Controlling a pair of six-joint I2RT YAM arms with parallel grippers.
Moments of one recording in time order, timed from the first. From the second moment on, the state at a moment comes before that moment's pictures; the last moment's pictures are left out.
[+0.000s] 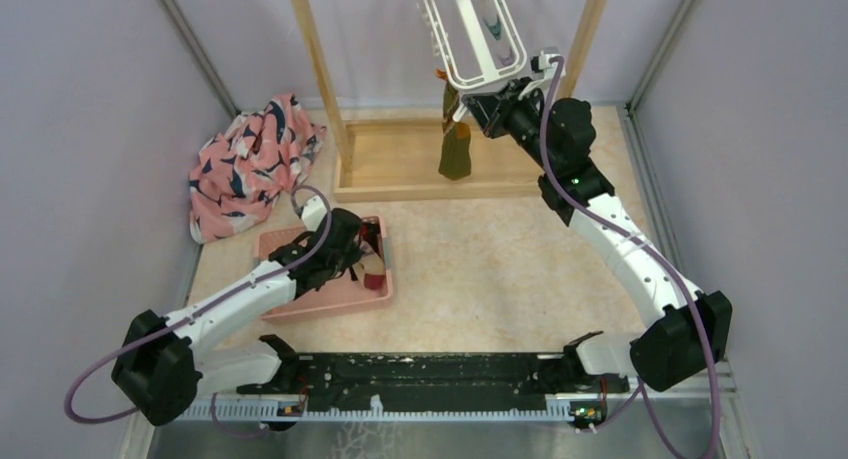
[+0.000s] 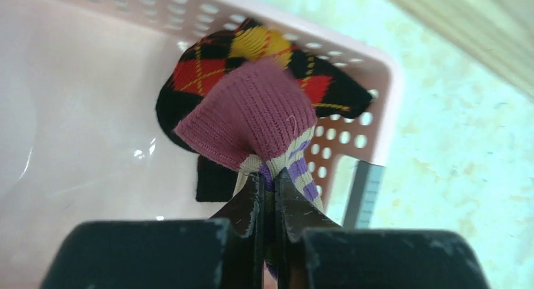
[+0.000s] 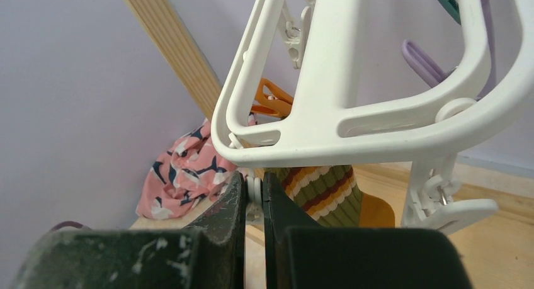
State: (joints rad) left arm -0.67 1.16 0.66 -0.40 -0.49 -1.05; right arm 0.42 1.30 1.24 0.20 -0.21 0.40
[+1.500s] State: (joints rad) left arm -0.92 1.52 0.80 0.33 -0.03 0.08; right arm 0.41 1.27 1.24 0.17 -0.20 0.39
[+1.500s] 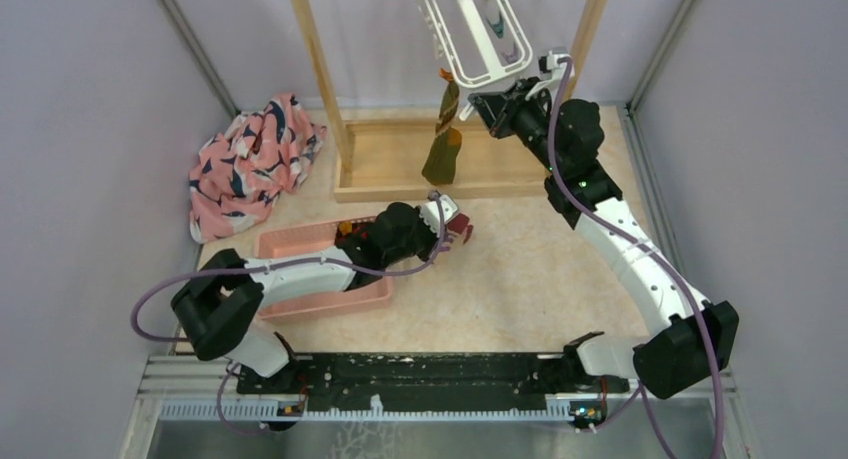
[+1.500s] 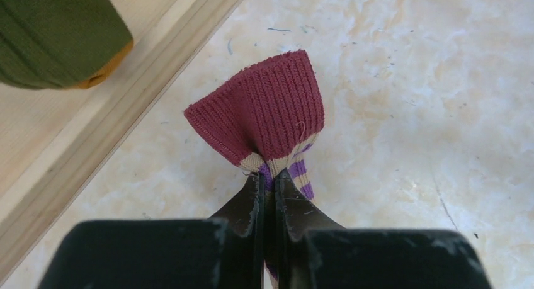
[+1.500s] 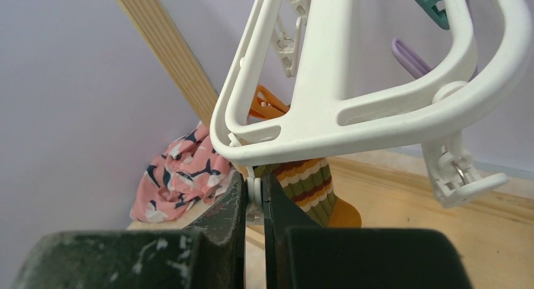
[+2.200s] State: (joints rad) left arm -0.92 1.12 0.83 -0.07 -0.71 0.04; right arm 0.40 1.29 1.22 0.23 -0.23 0.42
